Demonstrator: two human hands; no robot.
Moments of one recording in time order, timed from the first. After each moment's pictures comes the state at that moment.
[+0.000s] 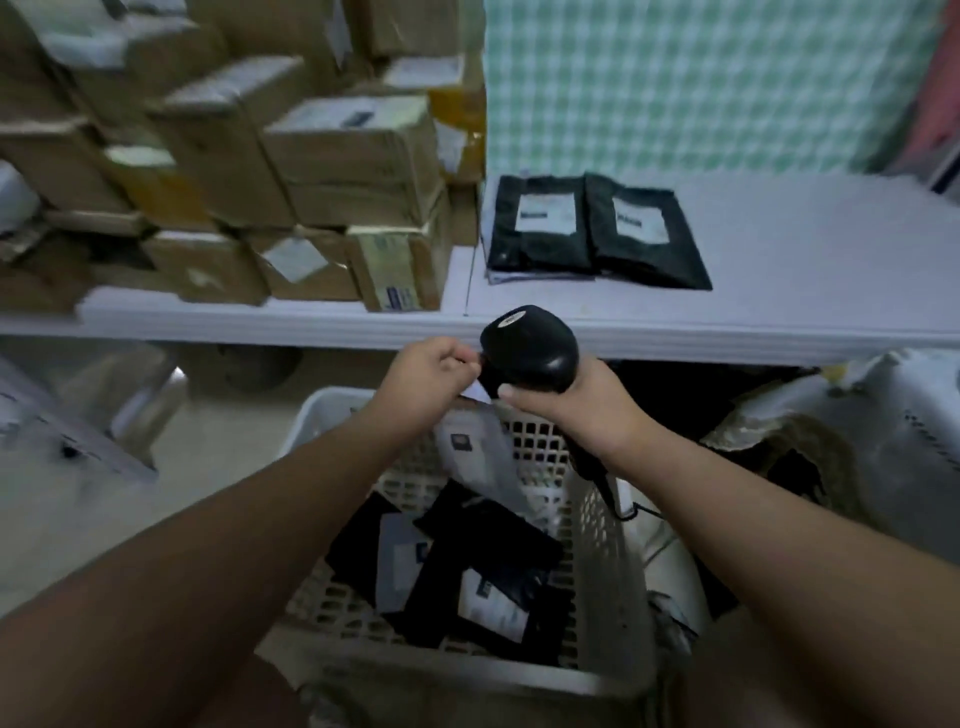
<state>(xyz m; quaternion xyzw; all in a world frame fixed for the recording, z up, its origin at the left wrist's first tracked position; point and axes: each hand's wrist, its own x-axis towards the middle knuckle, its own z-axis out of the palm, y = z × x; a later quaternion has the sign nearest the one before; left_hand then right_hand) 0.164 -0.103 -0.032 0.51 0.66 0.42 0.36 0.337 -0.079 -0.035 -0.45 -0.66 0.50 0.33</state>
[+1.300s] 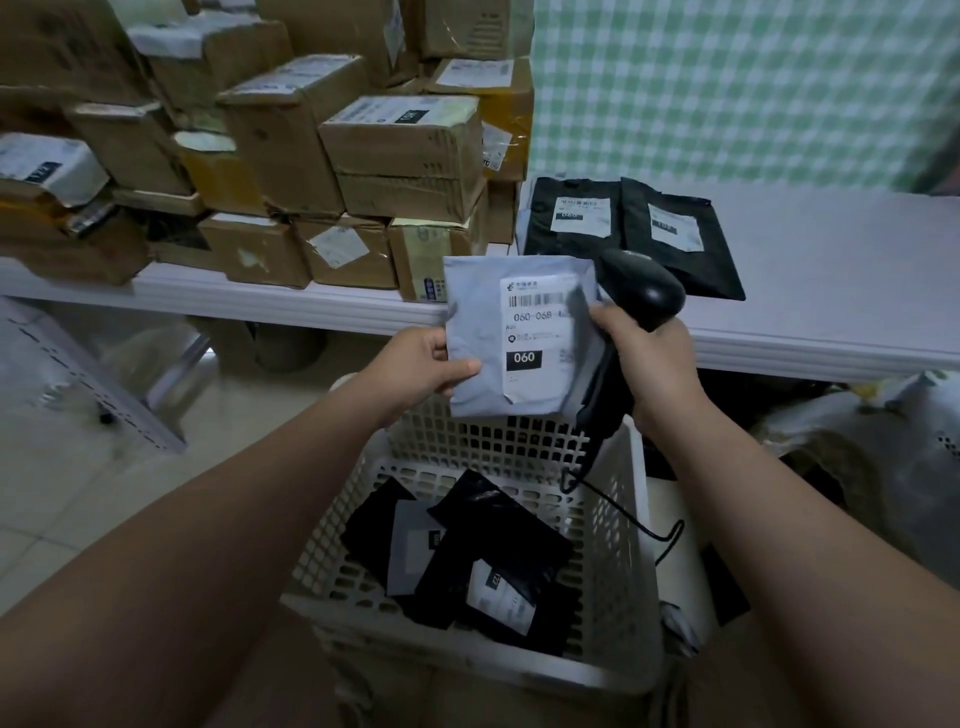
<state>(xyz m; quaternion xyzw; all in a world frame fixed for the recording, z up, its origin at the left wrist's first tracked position) 0.126 -0.114 -0.026 0.50 0.64 0.41 0.42 0.336 -0.067 -0.001 -0.51 -0.48 0.53 0.48</state>
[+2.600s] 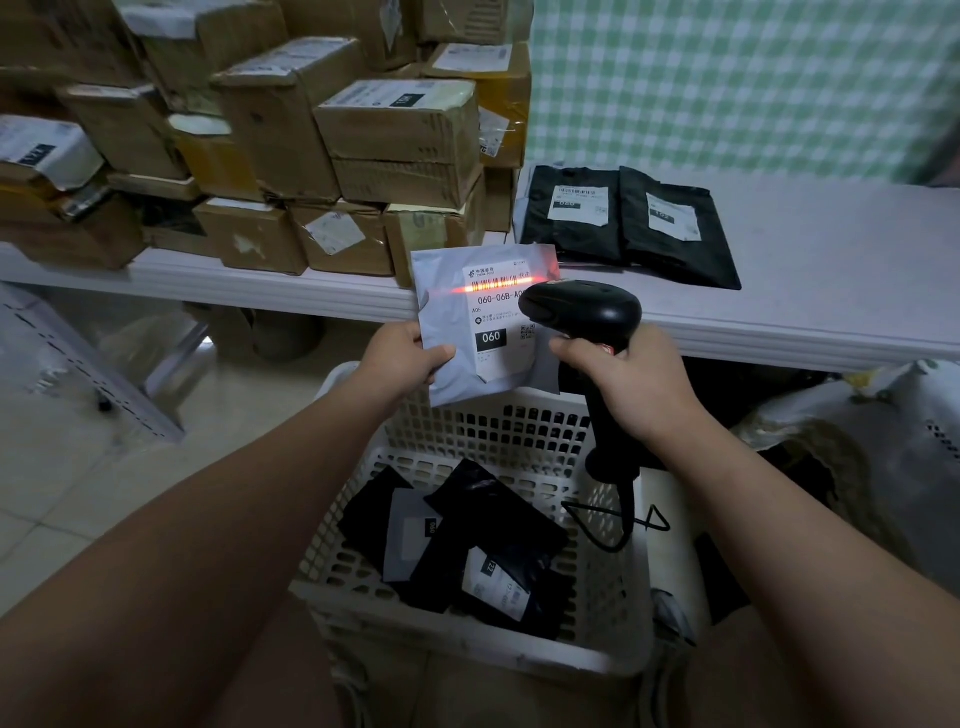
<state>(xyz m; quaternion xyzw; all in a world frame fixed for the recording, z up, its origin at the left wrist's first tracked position) 0.116 -0.104 -0.051 0.42 0.72 0.43 0.35 0.349 -0.098 0.003 -0.47 -0.71 0.37 0.36</state>
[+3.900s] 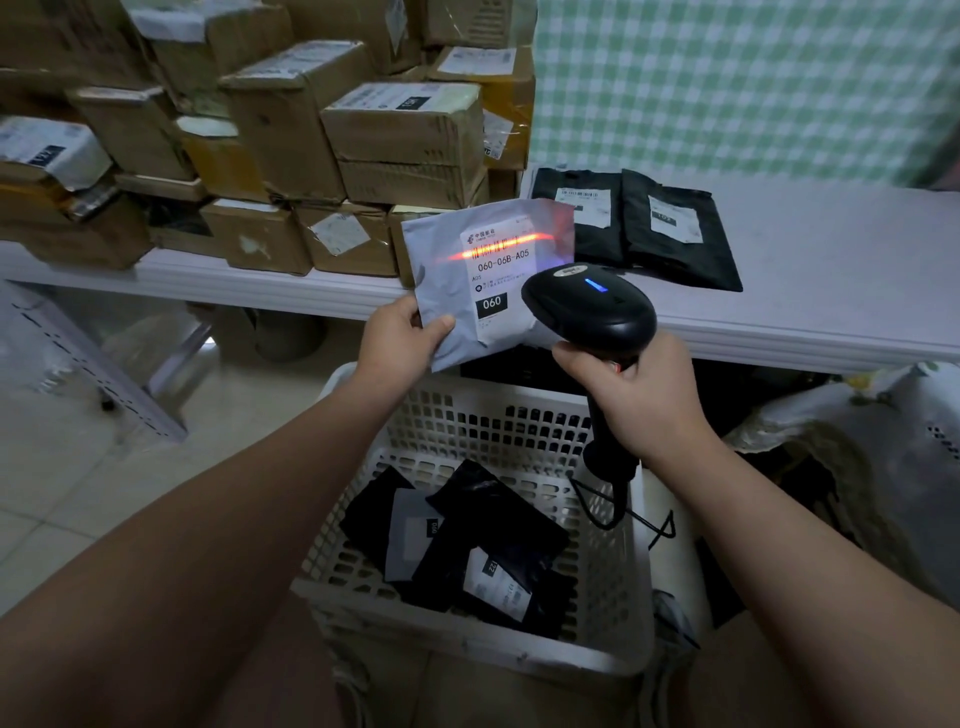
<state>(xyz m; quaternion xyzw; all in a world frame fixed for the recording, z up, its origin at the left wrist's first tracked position) 0.120 -0.106 -0.039 0.46 0.69 0.51 0.23 0.349 -0.114 -0.001 -0.43 -0.71 0.35 0.44</state>
